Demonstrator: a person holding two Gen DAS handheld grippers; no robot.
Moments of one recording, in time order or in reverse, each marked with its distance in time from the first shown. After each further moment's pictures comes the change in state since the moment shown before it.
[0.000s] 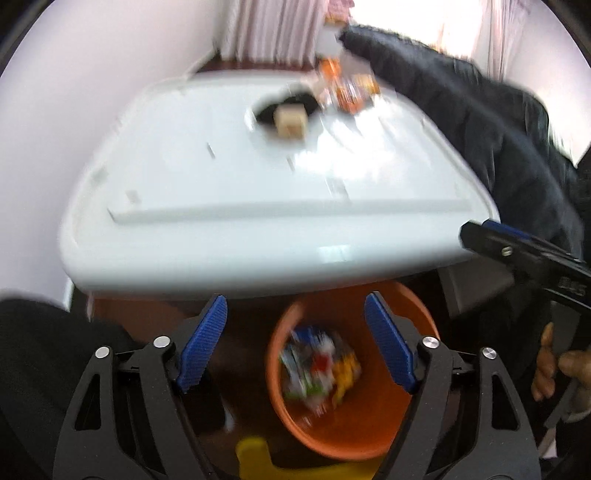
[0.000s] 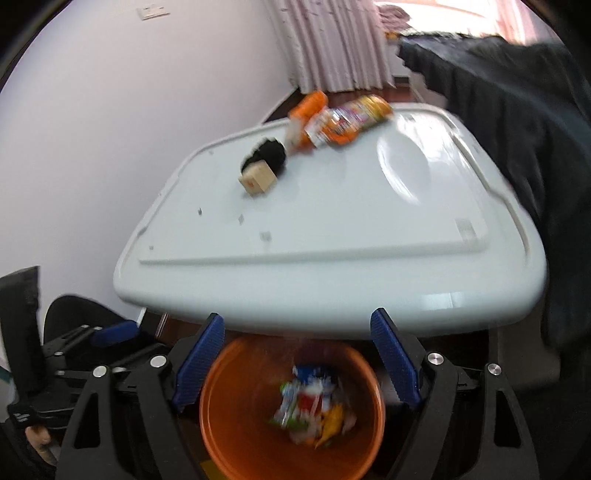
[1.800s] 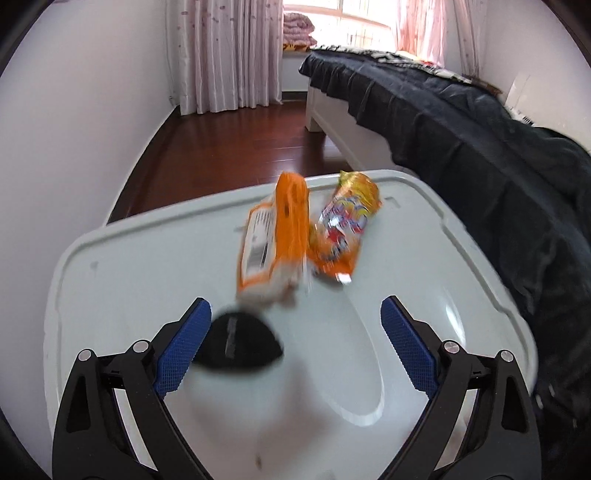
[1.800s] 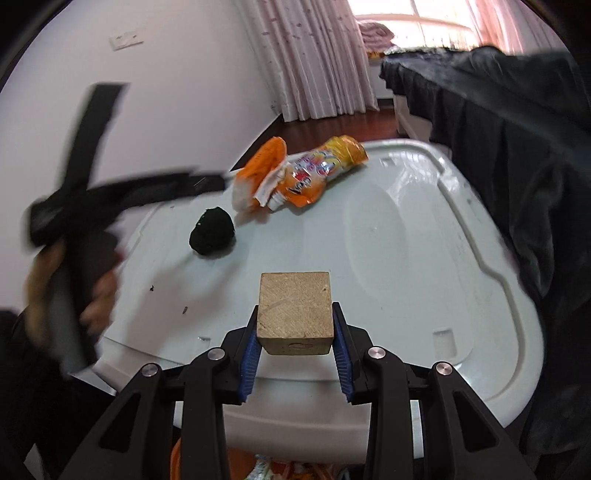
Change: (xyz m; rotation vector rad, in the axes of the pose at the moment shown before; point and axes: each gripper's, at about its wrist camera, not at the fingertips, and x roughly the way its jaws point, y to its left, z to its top) left arm 0.143 -0.059 0.233 0.194 -0.067 0.000; right arm 0.035 -0.075 0.059 0.096 -0.081 -0.018
